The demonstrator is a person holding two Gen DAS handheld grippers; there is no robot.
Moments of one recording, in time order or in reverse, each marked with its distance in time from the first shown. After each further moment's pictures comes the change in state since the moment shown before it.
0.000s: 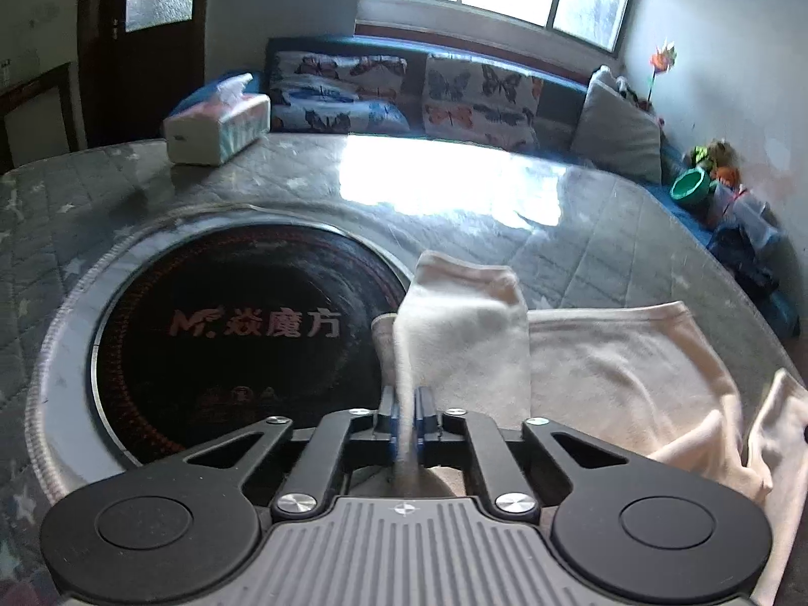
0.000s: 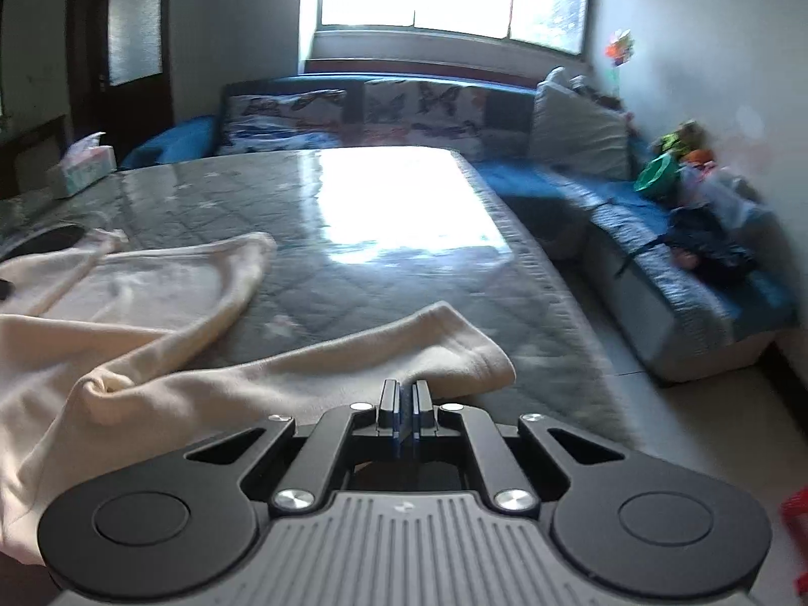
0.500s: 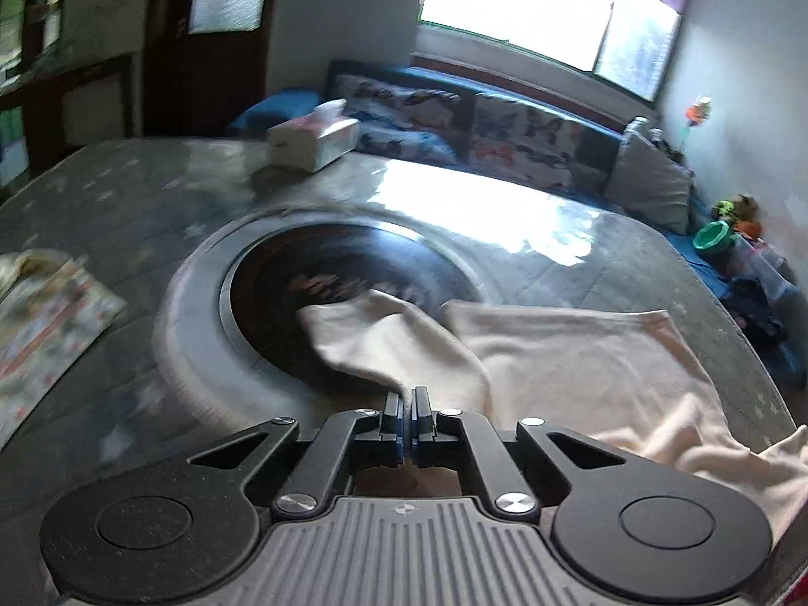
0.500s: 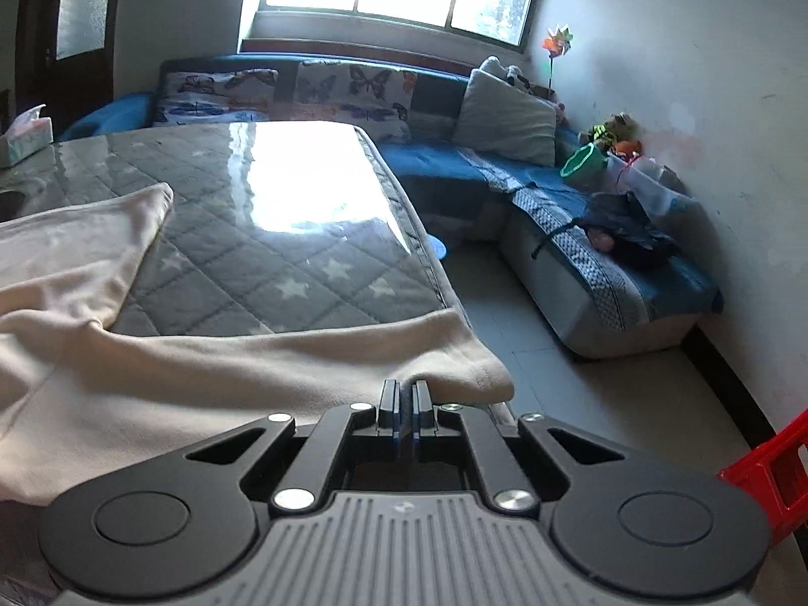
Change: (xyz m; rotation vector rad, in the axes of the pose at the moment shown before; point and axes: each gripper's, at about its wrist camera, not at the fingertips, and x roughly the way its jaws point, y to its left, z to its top) left arm -0.093 0.035 -0.045 -0.128 -0.054 0.070; right arm -0.027 -0.040 -0.033 0.002 0.048 -0.159
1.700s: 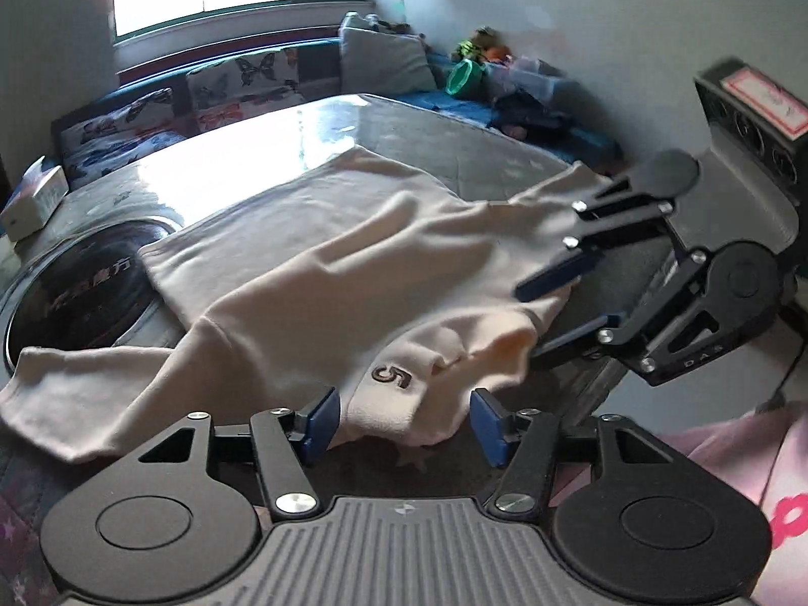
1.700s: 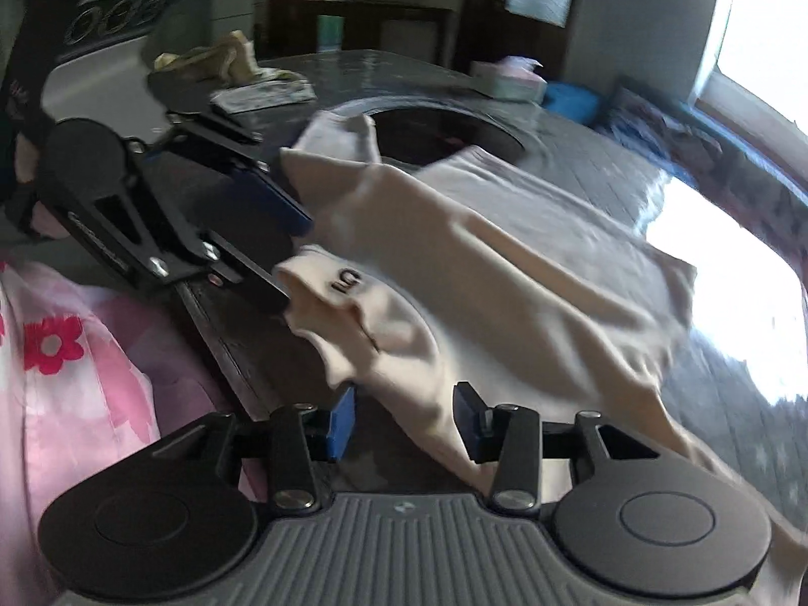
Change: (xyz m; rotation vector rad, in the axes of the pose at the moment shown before) left arm -0.044 -0.110 -0.102 0.635 0.137 -0.410; right arm -0.087 0.173 -0.019 -0.738 -0.040 0.802
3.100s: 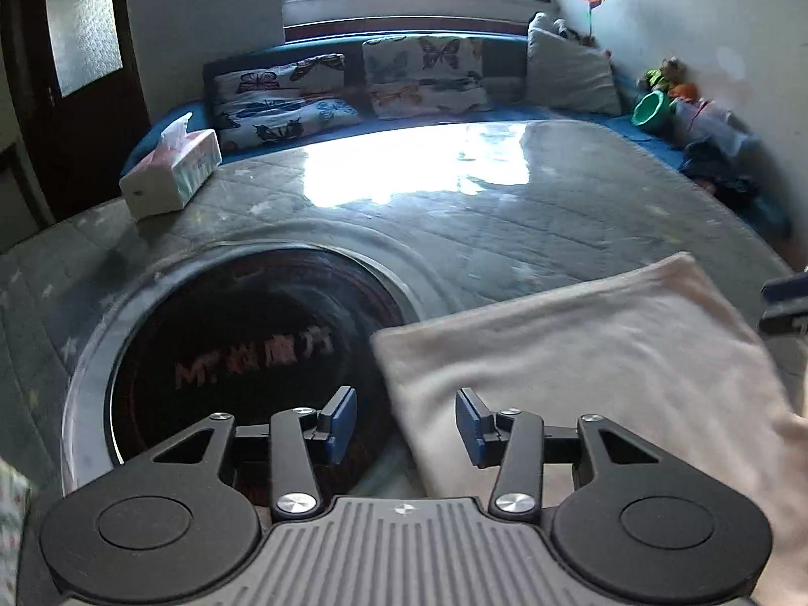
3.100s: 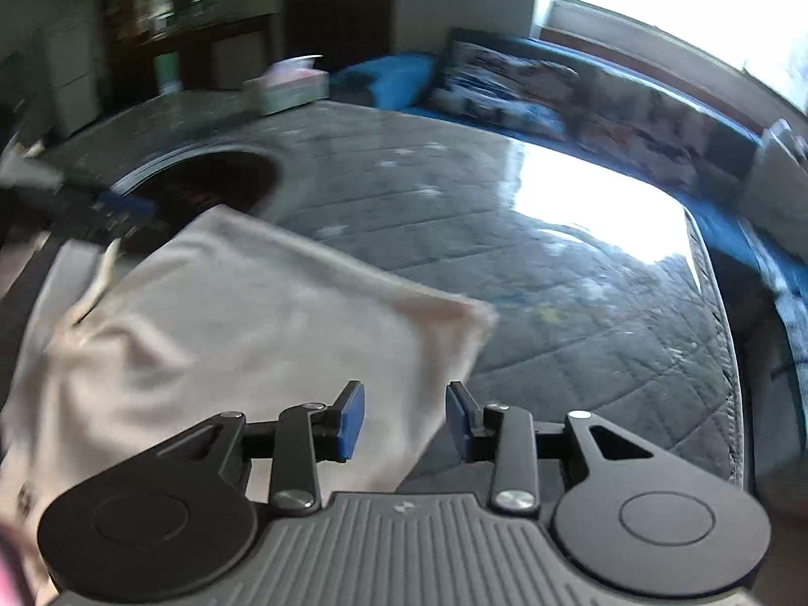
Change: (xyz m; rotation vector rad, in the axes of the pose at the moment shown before) left arm 0.101 0.183 0.096 -0.276 0.036 0.329; right arm 0.040 -0.199 0.033 0.390 0.019 -0.220
